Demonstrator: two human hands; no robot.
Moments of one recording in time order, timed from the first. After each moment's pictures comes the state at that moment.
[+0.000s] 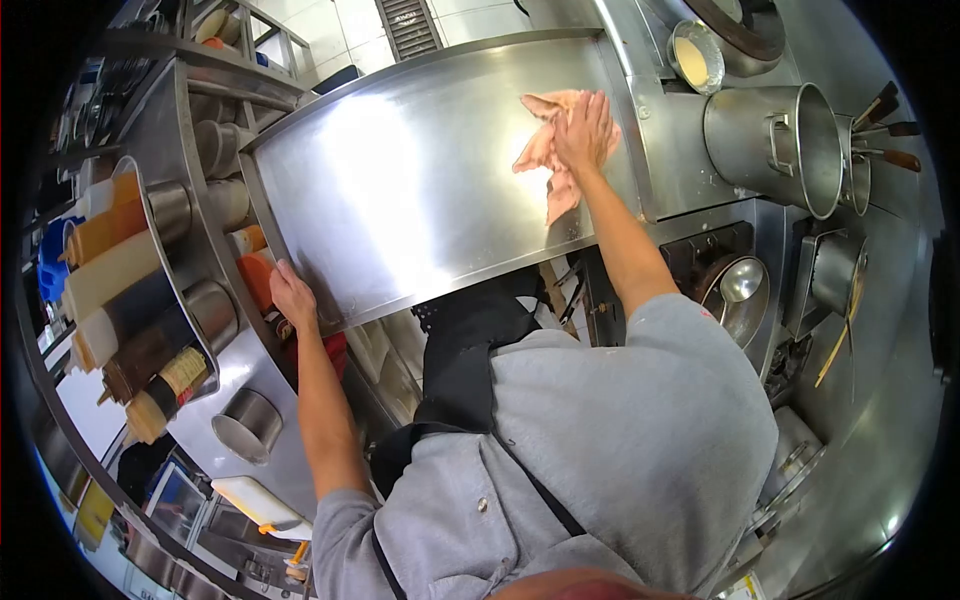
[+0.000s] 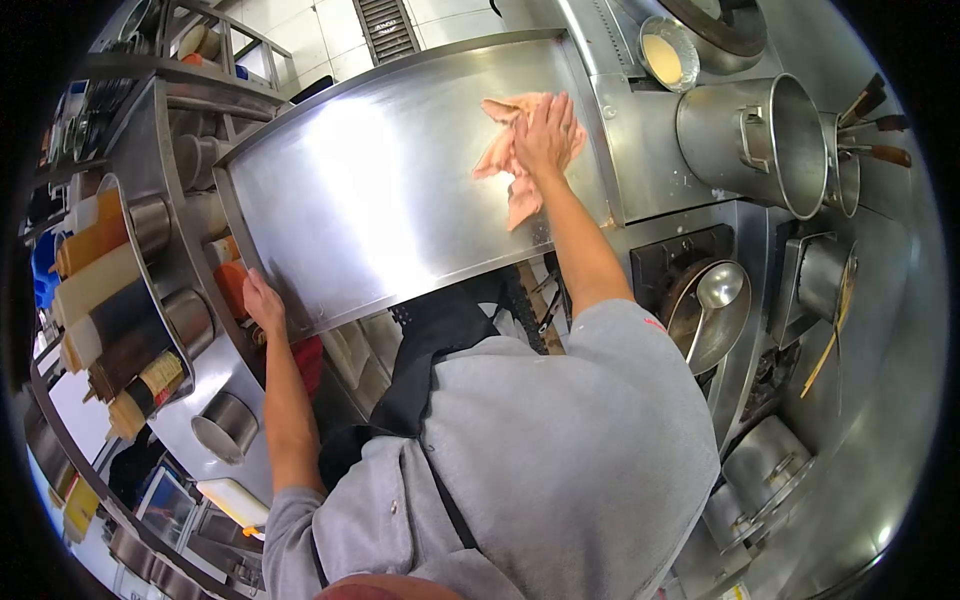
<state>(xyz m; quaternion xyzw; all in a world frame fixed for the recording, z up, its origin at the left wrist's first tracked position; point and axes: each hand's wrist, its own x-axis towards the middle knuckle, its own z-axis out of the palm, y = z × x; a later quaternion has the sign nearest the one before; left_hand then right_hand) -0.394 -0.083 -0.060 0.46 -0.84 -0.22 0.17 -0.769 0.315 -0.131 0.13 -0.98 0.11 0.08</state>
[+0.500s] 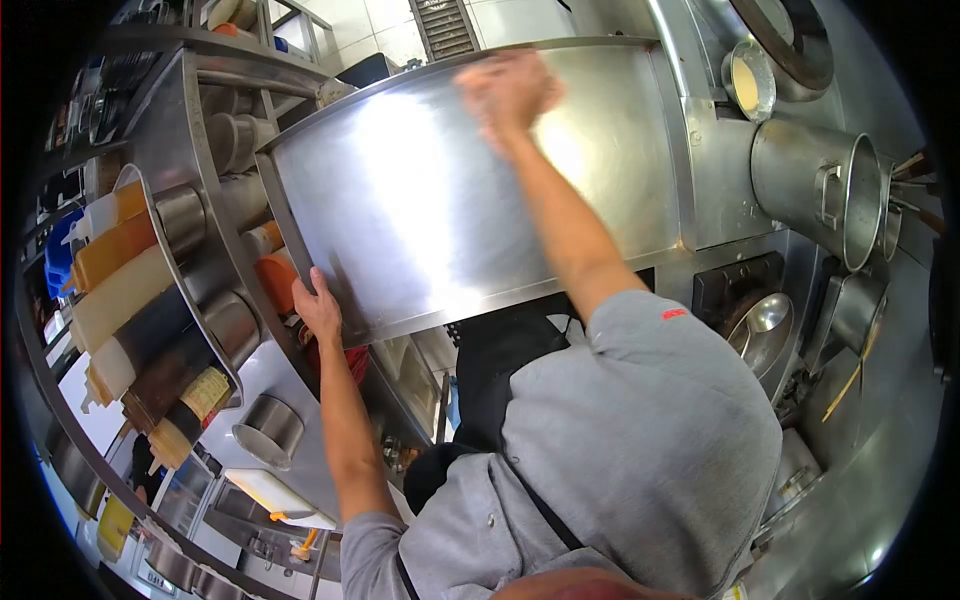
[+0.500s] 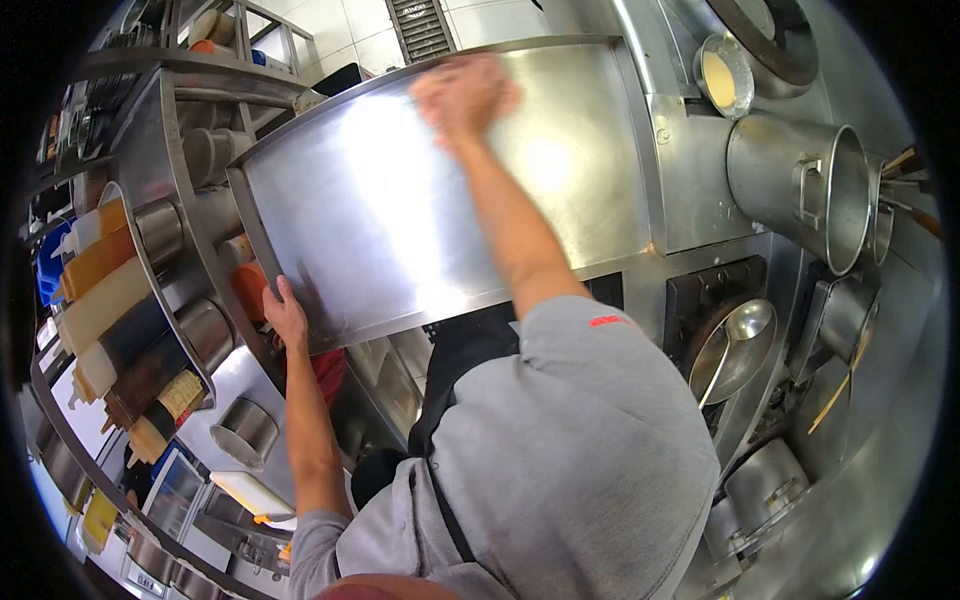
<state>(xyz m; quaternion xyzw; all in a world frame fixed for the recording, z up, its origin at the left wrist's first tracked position) -0.408 -0.077 -0.049 0.46 -0.83 -0.29 0.14 -0.781 0.116 -0.048 -0.16 -0.53 0.83 -0.07</state>
